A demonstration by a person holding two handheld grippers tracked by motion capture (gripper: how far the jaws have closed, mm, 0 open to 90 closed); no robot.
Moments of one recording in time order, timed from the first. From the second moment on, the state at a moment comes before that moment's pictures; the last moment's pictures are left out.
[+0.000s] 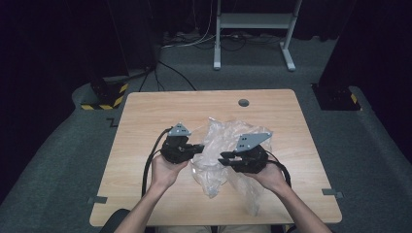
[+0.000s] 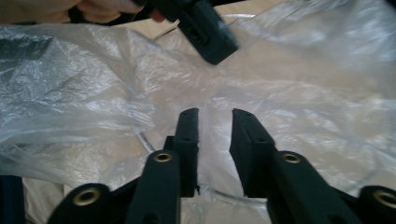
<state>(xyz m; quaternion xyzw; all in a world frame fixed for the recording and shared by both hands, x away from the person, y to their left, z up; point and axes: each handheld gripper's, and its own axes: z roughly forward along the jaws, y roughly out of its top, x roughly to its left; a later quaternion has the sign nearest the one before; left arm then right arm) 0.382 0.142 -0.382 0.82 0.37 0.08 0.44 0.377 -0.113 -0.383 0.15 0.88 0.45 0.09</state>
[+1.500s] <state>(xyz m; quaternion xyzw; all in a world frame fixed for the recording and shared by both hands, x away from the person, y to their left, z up) 0.372 0.149 -0.393 0.82 0.37 0.09 0.42 0.396 -0.177 -0.370 0.31 0.78 0.53 0.14</state>
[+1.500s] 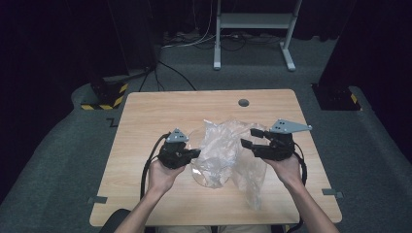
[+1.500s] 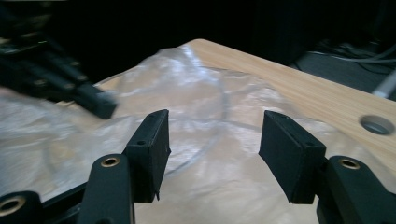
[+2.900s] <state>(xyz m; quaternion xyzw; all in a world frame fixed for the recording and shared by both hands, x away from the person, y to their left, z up) 0.364 0.138 -0.392 0.82 0.32 0.10 0.46 0.396 -0.120 -0.384 0.27 0.83 0.47 0.14</state>
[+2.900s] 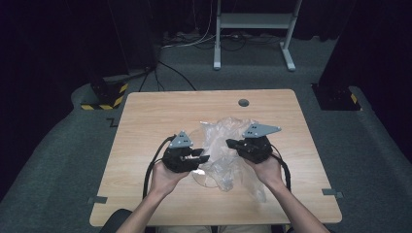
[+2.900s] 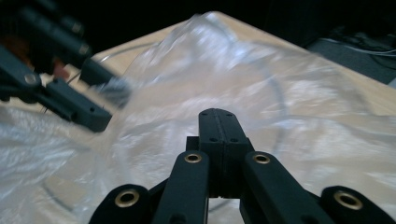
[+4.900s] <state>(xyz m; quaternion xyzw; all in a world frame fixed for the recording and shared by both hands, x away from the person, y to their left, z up) 0.360 0.135 -0.390 0.82 0.31 0.13 0.45 0.390 -0.112 -0.381 0.25 0.83 0.46 0.20</state>
